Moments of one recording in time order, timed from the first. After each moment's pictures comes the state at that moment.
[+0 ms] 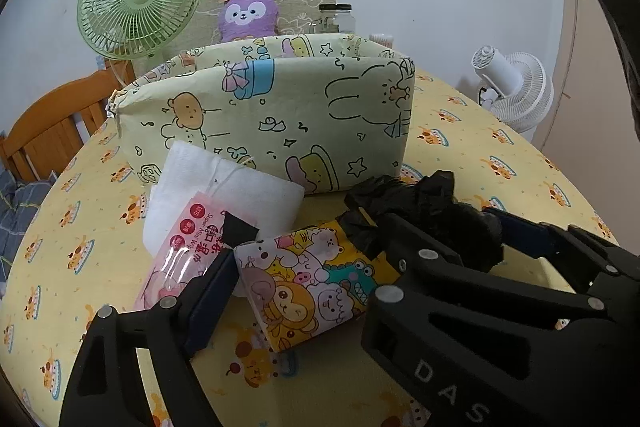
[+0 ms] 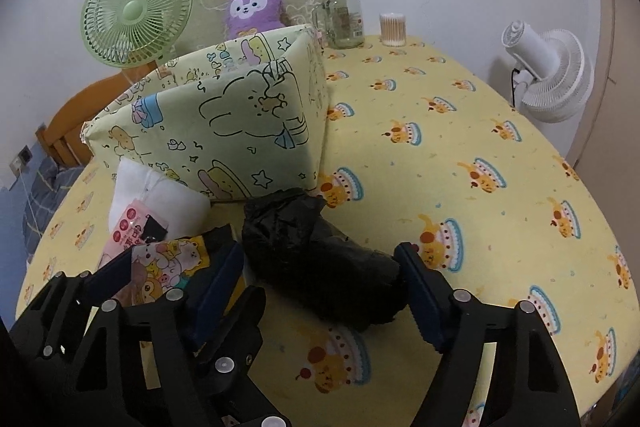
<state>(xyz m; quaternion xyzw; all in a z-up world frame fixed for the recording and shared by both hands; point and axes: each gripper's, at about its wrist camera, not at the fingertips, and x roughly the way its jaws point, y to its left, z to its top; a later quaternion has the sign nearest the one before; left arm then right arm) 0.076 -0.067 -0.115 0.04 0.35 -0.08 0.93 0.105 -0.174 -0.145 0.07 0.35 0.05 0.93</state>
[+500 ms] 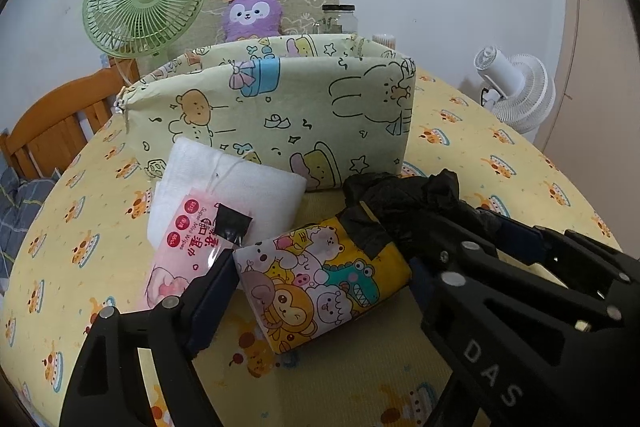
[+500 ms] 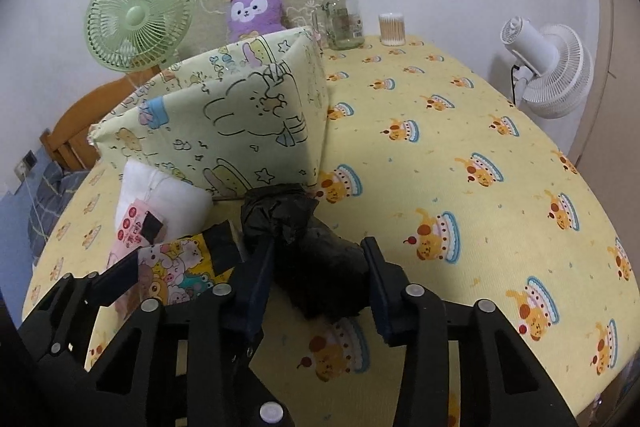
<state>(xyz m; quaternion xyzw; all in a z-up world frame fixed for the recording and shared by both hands) 0.070 -0.064 -0.113 0.03 0.35 -0.08 0.93 0.091 -0.175 -0.141 0.08 0.34 0.05 0.94</state>
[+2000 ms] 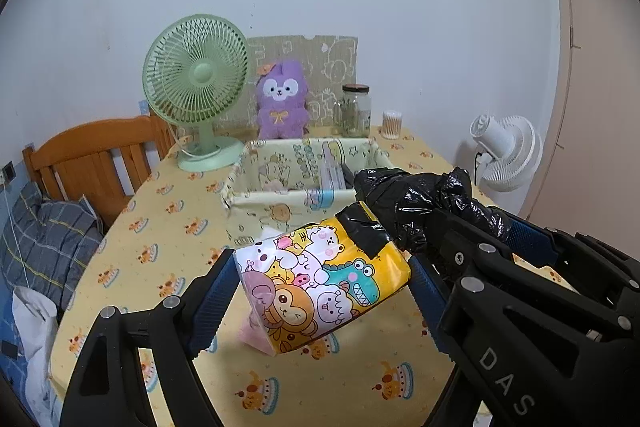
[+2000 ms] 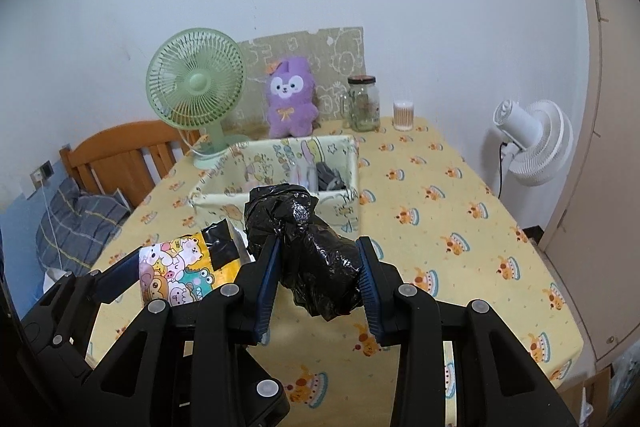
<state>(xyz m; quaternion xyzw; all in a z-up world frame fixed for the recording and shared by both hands) 0.012 -0.027 -0.016 0.01 0.27 -0.06 0.96 0.017 -0.139 -0.037 0.04 0.24 0.05 0.97</state>
